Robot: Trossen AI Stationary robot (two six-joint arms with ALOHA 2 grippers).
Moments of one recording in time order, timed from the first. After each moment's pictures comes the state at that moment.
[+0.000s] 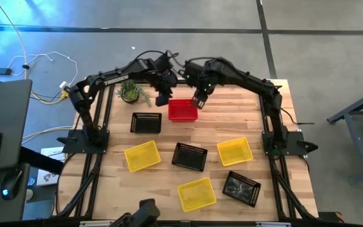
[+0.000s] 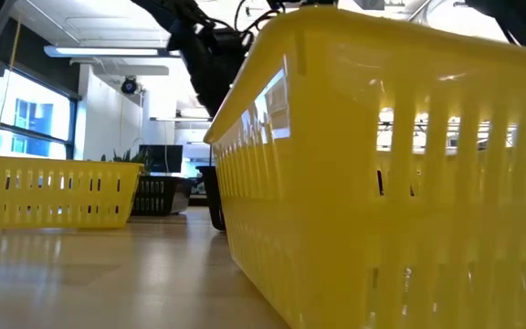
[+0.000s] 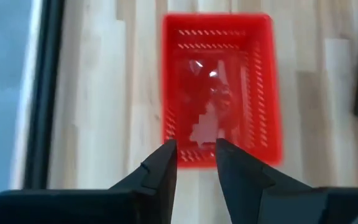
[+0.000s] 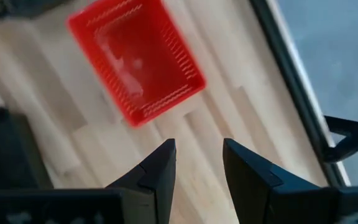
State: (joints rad) left arm 0.72 1.79 1.53 -0.89 0.28 0.52; right arm -0.31 2.04 2.27 -1.57 0.15 0.13
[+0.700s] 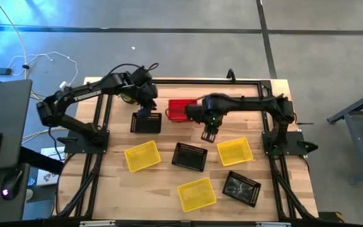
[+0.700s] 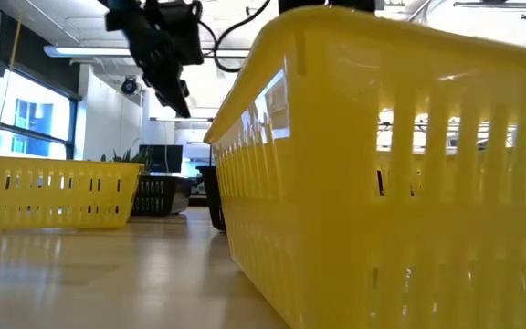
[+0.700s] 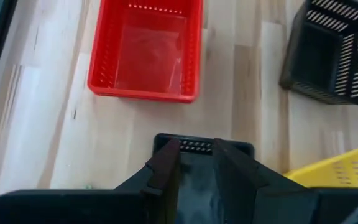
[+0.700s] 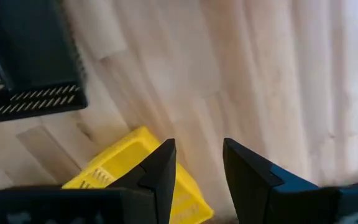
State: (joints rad) left arm 0.68 1.37 1.12 -0.83 0.33 0.35; right arm -0.06 1.89 1.74 -1.49 0.04 0.30
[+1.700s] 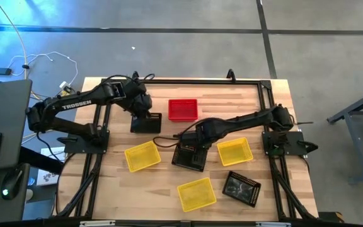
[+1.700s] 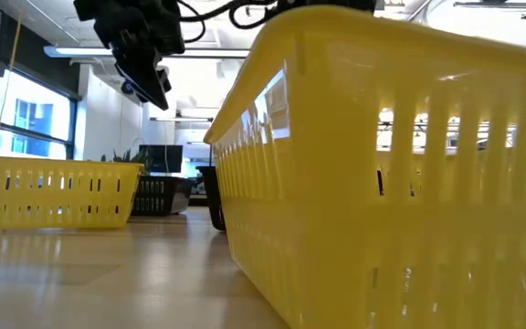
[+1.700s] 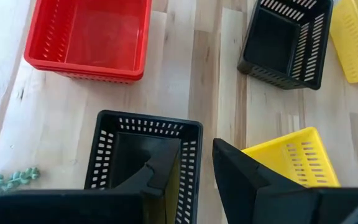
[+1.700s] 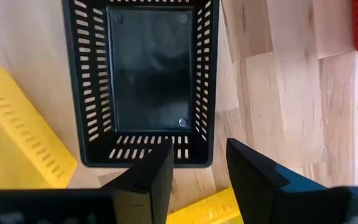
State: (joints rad) left arm 0.55 1.22 0.98 -0.83 0.32 0.21; right arm 0.16 1.95 1.70 -1.18 0.03 0.39
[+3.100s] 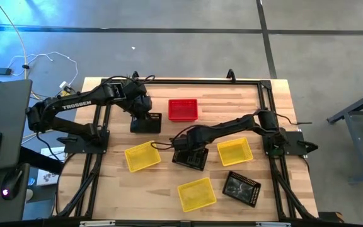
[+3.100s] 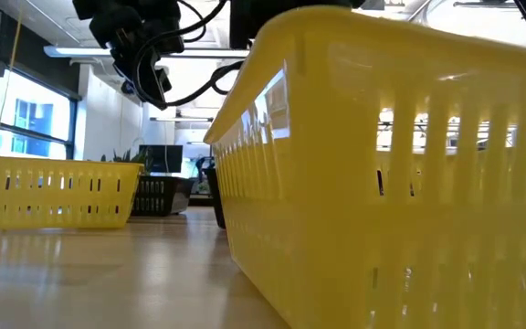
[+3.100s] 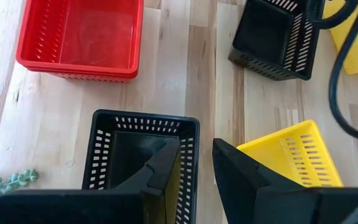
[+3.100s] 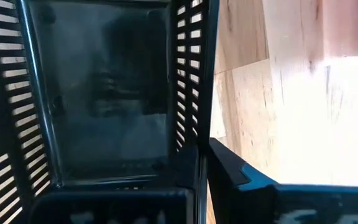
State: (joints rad) left arm 0.54 1.22 0.98 -0.84 0.32 0.24; right arm 0.15 2.12 1.70 -1.13 0.15 0.40
